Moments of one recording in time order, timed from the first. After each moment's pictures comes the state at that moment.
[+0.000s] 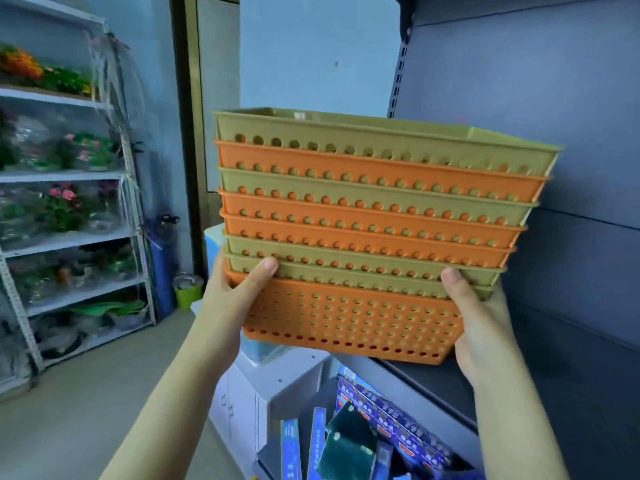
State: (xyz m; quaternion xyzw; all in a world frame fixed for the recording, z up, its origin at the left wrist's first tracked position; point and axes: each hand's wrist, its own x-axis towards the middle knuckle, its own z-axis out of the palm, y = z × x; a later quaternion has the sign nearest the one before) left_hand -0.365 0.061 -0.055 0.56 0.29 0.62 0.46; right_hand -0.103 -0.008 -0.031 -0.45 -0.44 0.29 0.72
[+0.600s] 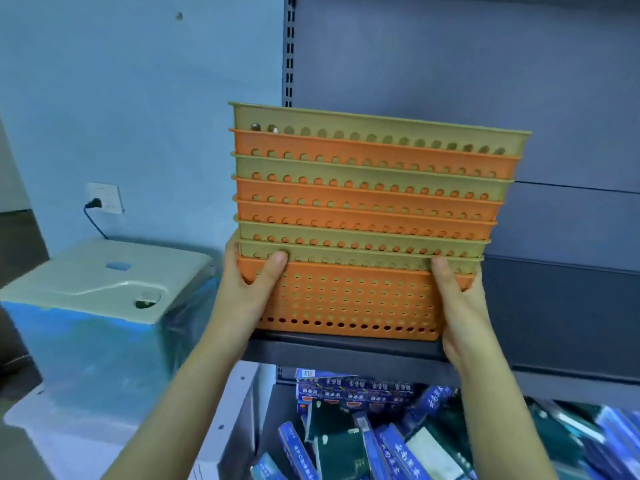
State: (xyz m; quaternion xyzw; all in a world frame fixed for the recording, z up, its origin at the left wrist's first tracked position) left_hand -0.338 0.237 -0.071 0.66 0.16 0.46 0.58; right_hand -0.178 0.033 -0.052 -0.57 -0.25 0.06 0.78
